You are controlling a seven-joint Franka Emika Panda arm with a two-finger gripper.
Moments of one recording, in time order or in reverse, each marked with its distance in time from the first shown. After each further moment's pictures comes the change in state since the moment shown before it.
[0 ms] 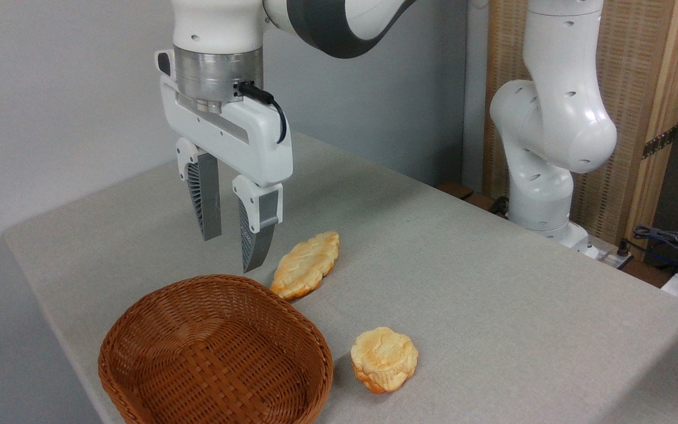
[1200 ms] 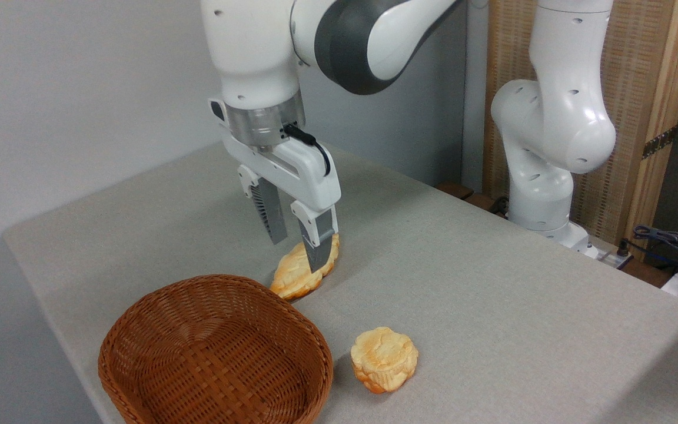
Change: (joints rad) arm -0.036 -0.098 -0.005 -0.243 0.000 -0.090 0.000
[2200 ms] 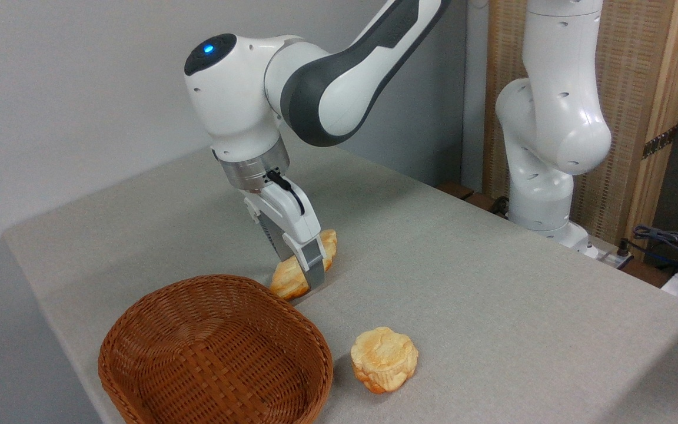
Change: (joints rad) arm -0.111 0.109 -0.003 -0.066 0.000 0.077 0.000
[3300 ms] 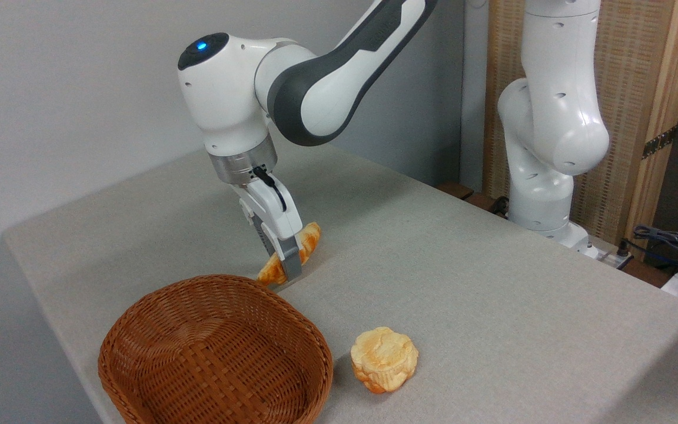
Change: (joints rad) arm -0.046 0.016 -0.010 0.001 0.000 0.058 0.000
